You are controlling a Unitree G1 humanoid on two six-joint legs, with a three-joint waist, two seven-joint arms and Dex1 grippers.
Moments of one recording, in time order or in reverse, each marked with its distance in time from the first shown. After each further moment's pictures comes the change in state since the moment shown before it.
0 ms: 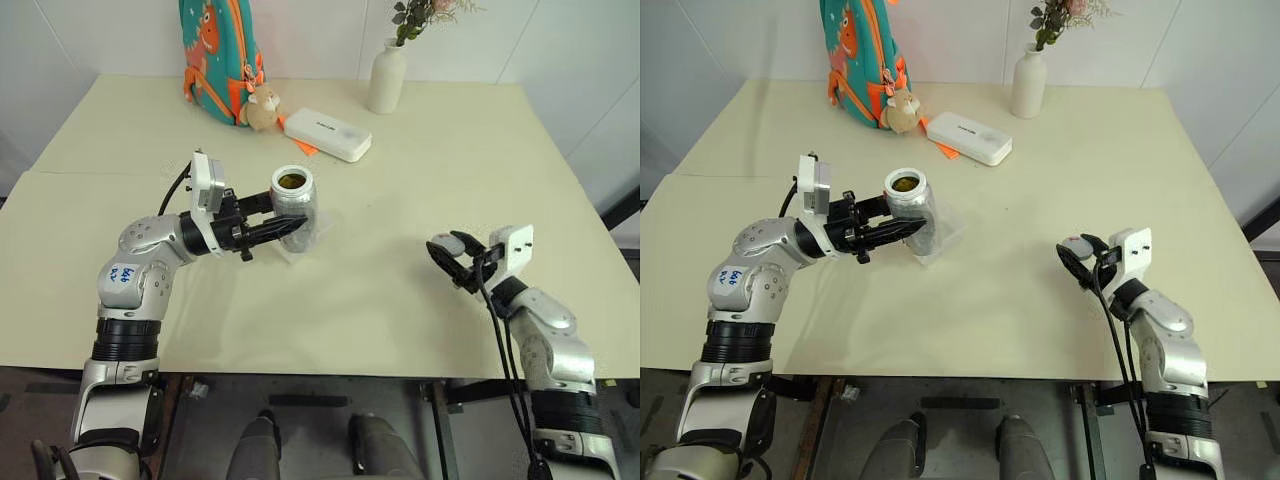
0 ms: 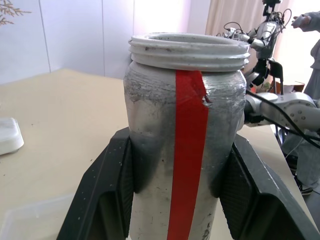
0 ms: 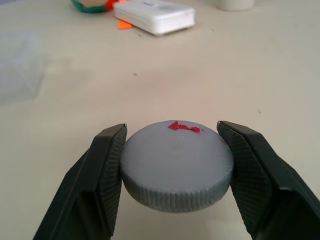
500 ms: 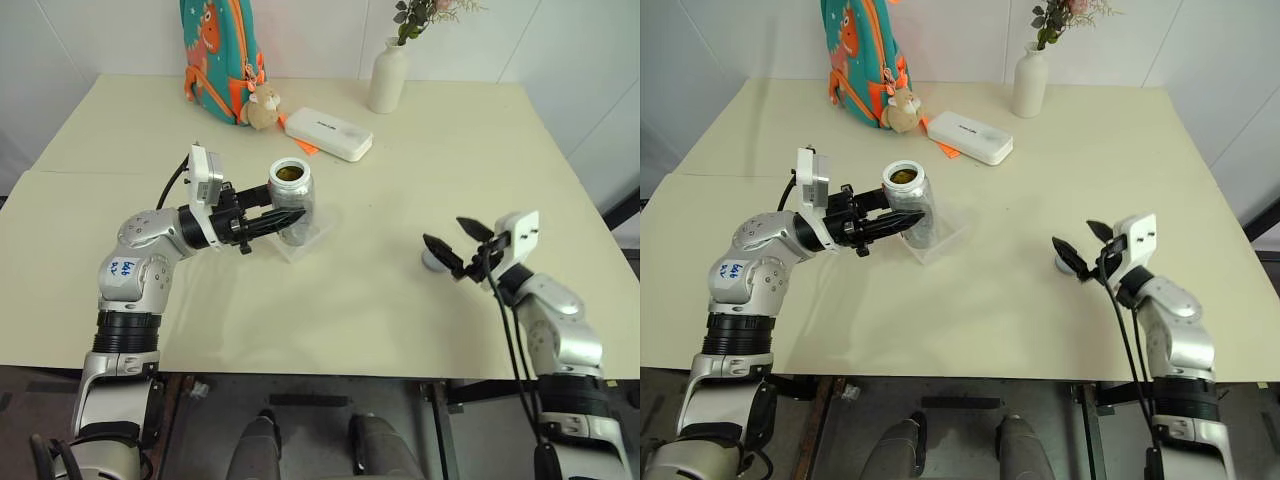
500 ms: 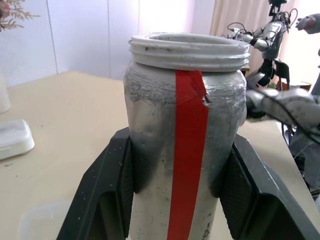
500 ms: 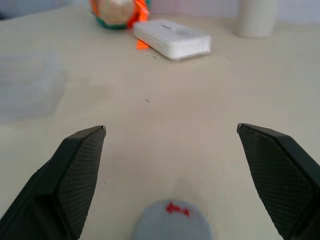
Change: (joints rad) left arm -0.043 0.028 0.004 0.063 0.008 -0.024 -0.002; right arm -0.113 -0.129 0.017 -0.097 0.088 0.112 0.144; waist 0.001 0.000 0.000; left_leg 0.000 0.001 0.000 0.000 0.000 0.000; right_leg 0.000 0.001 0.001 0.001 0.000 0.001
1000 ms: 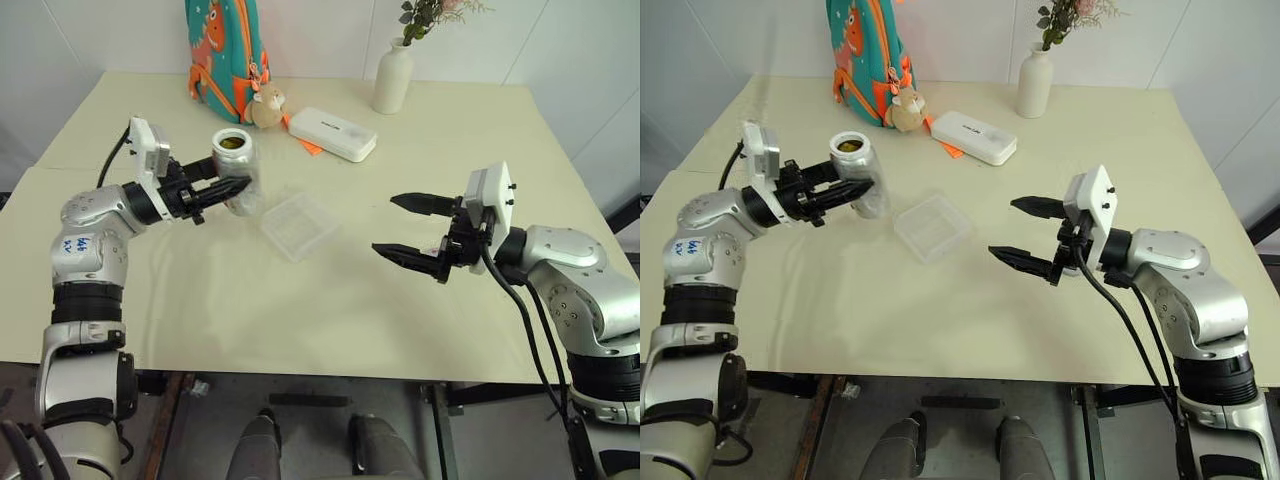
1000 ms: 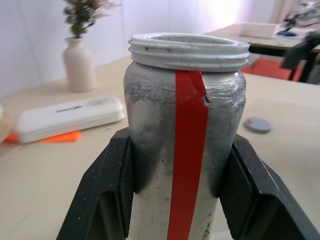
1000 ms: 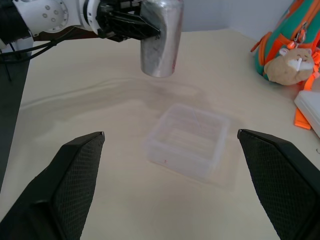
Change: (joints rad) left arm -0.183 0.141 0.053 0.442 0.152 -0.211 -0.002; right arm -0.126 -0.136 0.166 -0.359 0.154 0.285 0.165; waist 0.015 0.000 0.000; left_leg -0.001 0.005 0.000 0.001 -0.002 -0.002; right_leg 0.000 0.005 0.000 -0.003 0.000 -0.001
